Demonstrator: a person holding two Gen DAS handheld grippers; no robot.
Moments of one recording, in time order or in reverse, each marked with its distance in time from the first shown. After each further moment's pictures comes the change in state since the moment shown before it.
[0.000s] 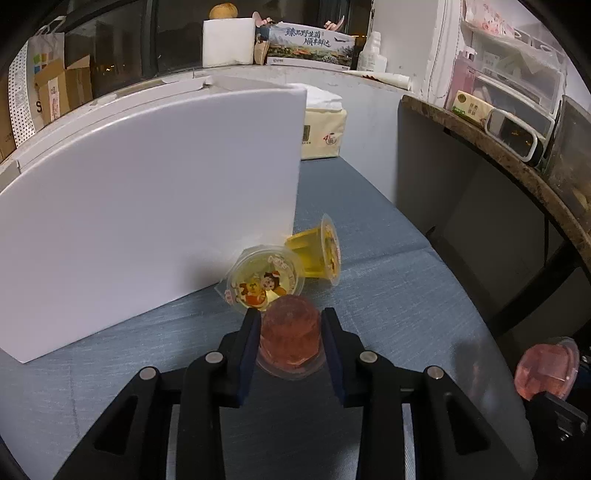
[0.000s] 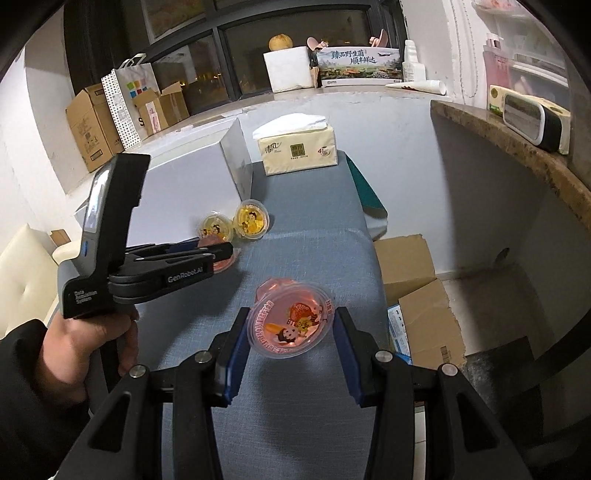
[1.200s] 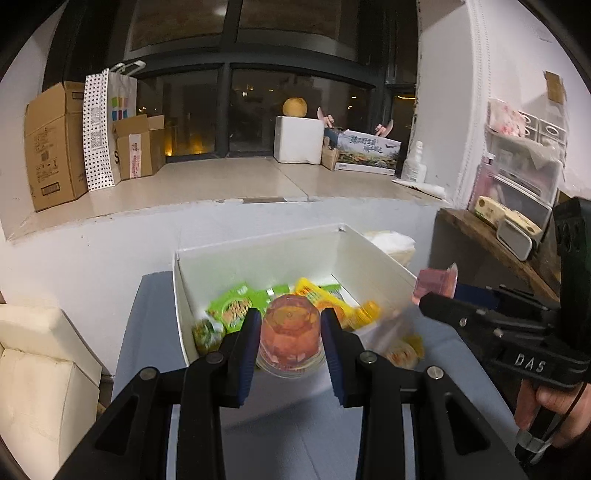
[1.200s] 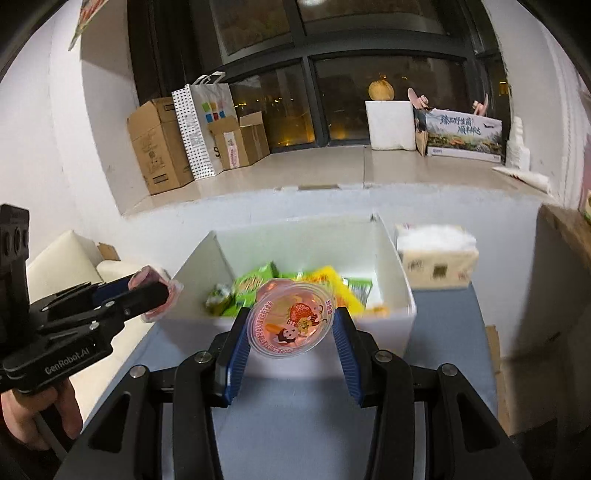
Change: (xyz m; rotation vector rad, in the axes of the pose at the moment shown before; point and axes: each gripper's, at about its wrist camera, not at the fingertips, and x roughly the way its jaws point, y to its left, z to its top) left arm -0.174 0.167 0.053 -0.053 -0.273 0.069; right arm 0.046 0.157 0.154 -0.148 -0.134 0.184
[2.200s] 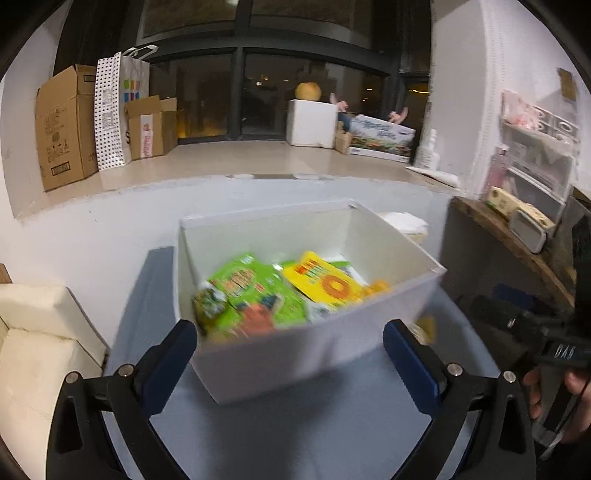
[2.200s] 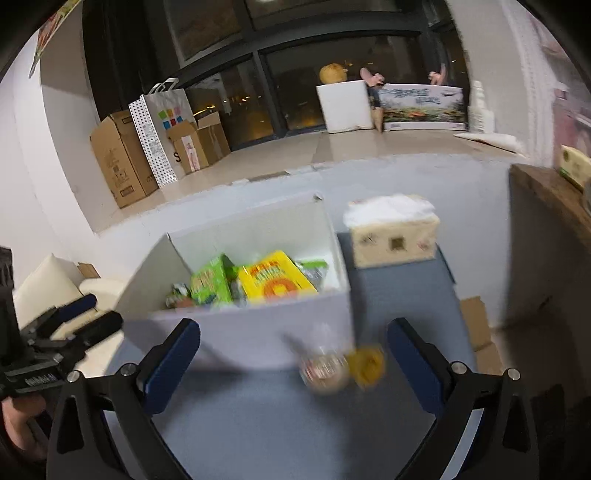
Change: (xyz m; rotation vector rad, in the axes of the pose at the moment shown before) left arm -0.003 -0.012 -0.040 -0.031 0.045 0.038; right arm -0.028 -0.055 -0.055 0.114 0.008 -0.071
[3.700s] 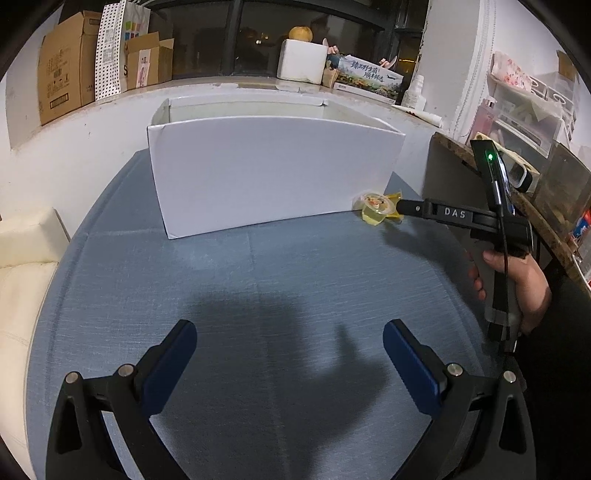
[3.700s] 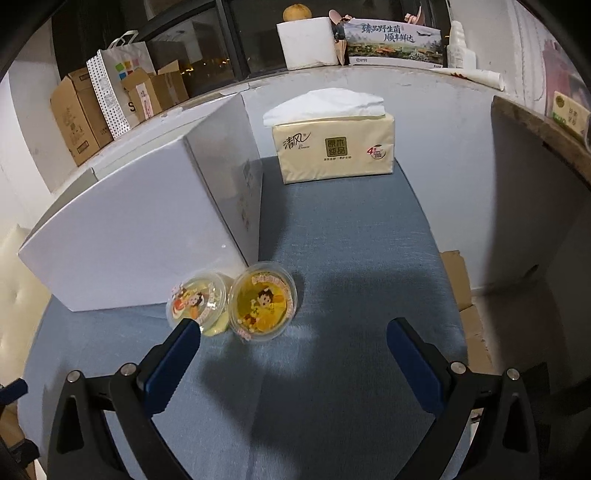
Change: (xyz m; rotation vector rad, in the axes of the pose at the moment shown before) left arm -0.012 -0.029 -0.126 -0.051 0.186 -0.039; right arm 0.094 -0.071 -0.042 0.008 0.185 -0.077
